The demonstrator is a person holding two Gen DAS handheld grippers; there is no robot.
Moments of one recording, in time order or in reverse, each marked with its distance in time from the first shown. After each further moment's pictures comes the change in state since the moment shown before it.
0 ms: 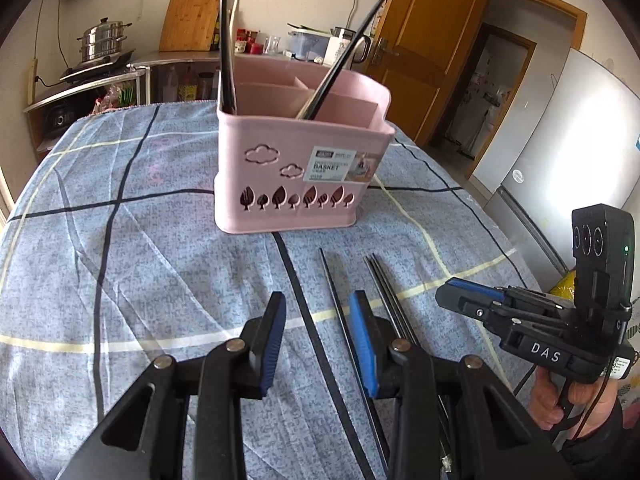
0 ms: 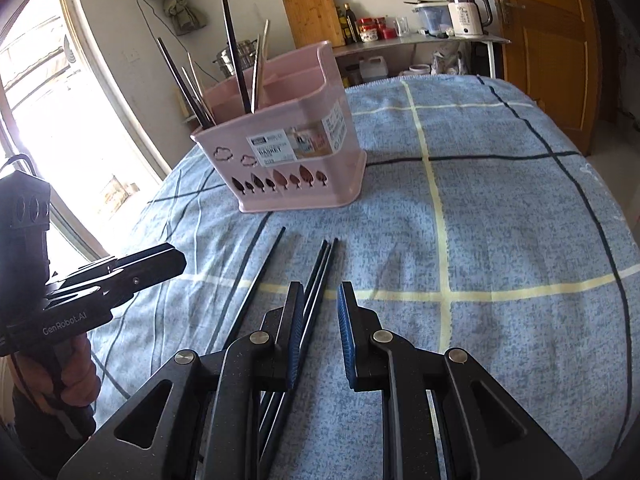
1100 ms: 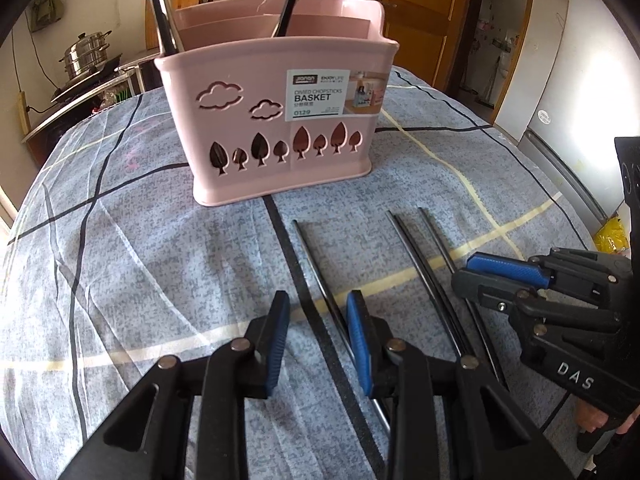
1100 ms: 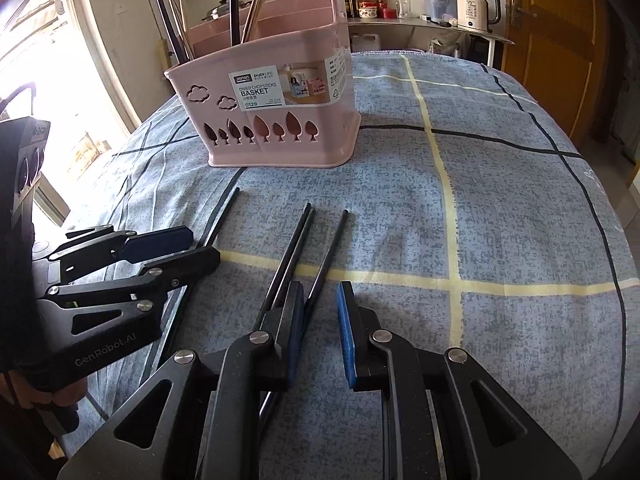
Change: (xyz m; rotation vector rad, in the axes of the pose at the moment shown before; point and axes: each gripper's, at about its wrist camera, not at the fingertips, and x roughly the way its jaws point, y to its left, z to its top) left arm 0.048 -0.026 -0.008 0.130 0.111 0.135; right arm 0.030 0.010 -0.007 -0.099 0.094 -0.137
